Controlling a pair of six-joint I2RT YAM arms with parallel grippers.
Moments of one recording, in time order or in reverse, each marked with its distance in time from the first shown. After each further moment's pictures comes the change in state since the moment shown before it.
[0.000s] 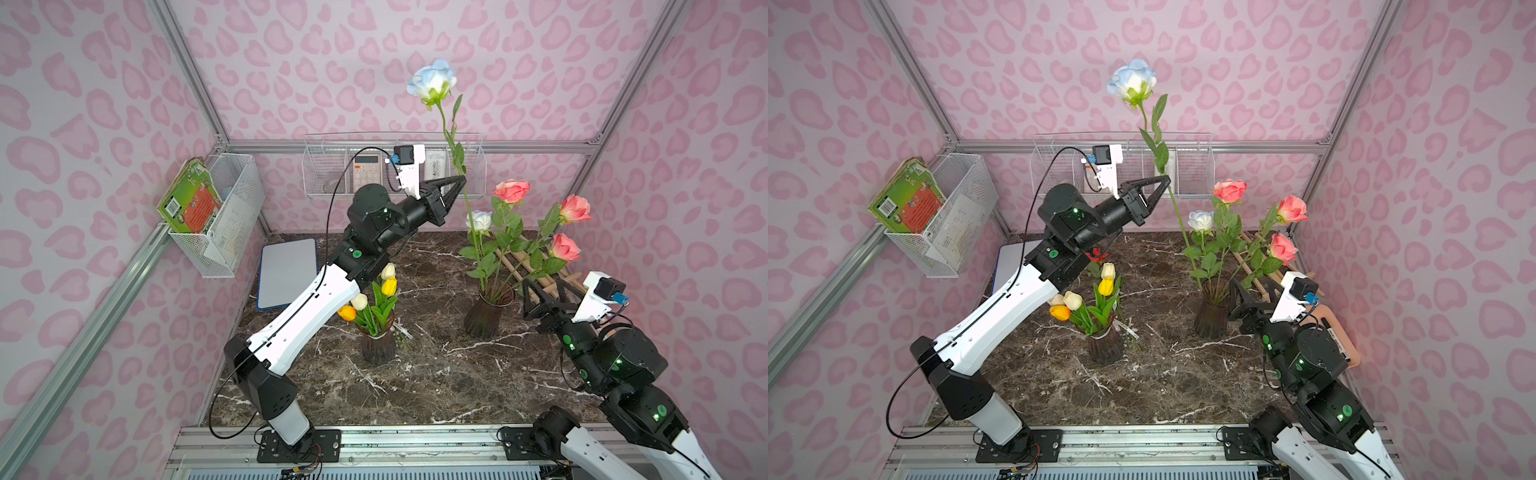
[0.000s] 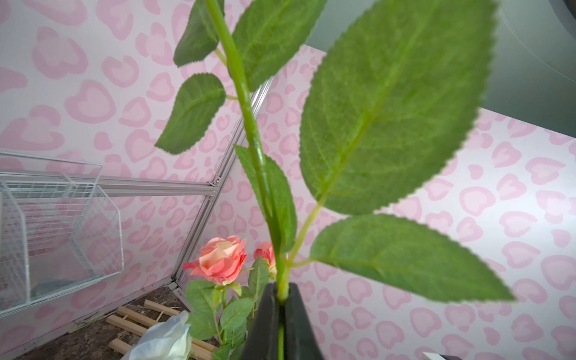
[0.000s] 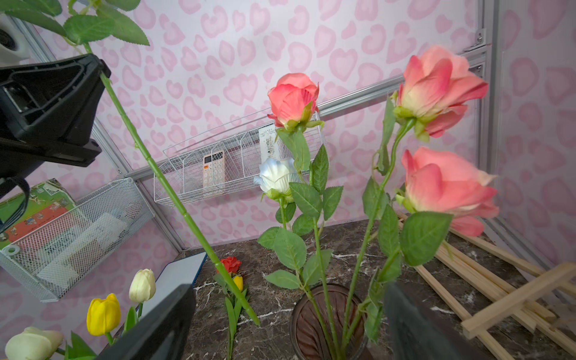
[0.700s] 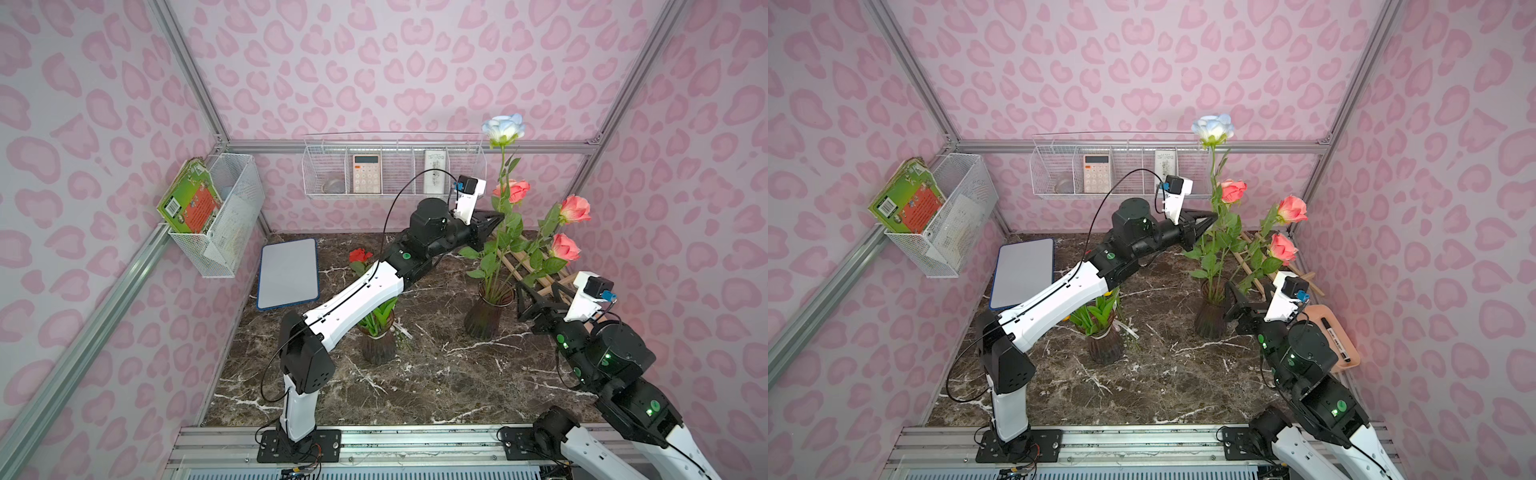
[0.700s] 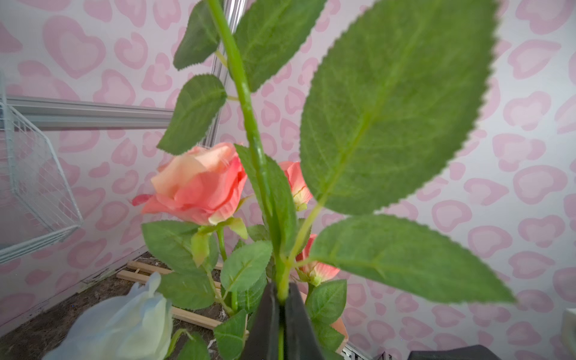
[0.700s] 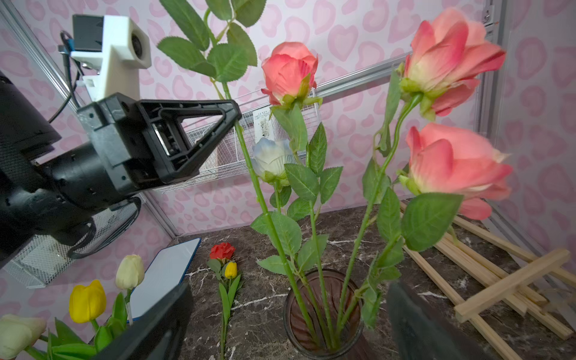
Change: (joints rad) left arm -0.111 0.249 0.110 -0.127 0.019 0.222; right arm 0.000 0.029 -0.011 -0.024 -0.017 0.005
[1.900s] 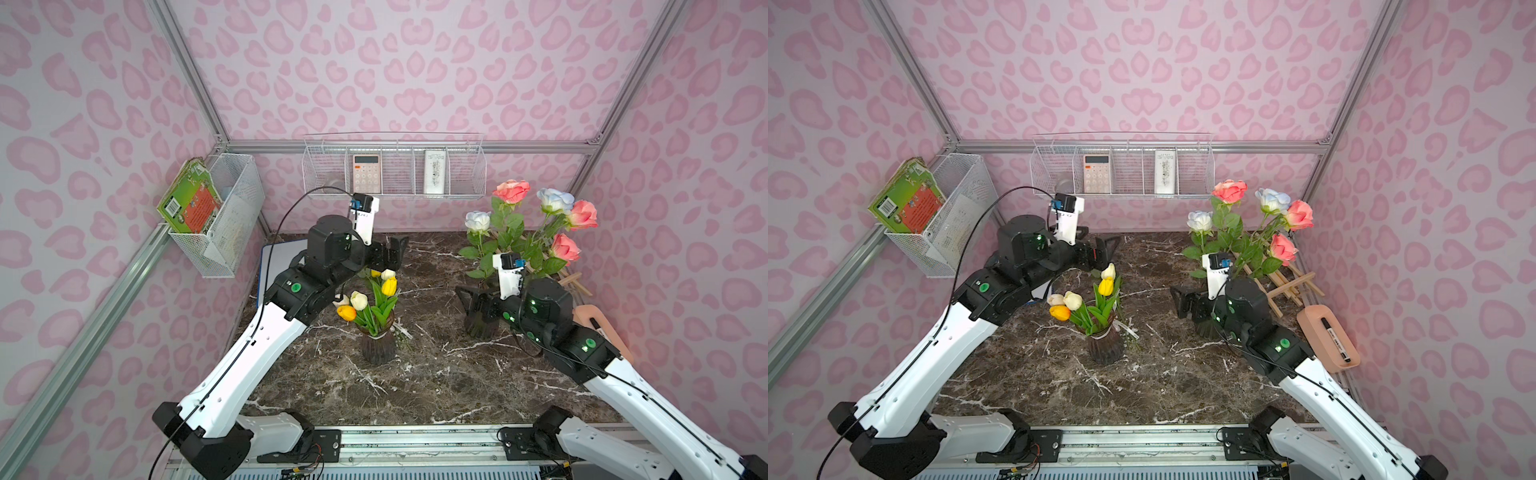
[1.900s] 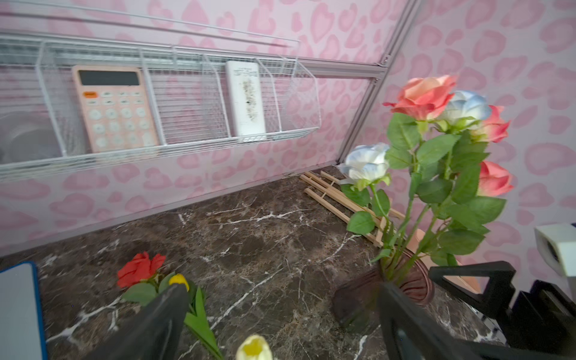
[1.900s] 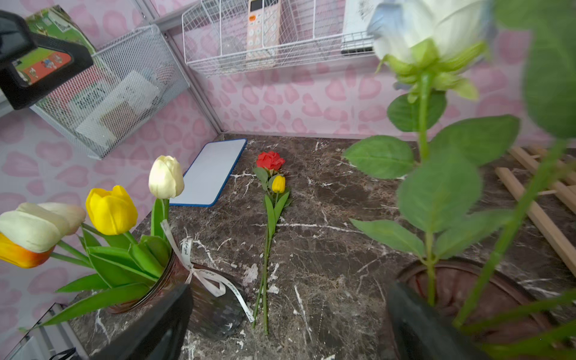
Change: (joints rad) left arm 0.284 -0.692 -0.471 -0.554 -0.323 0.124; right arm 0.058 0.459 0.143 -0.002 -0.343 -0.019
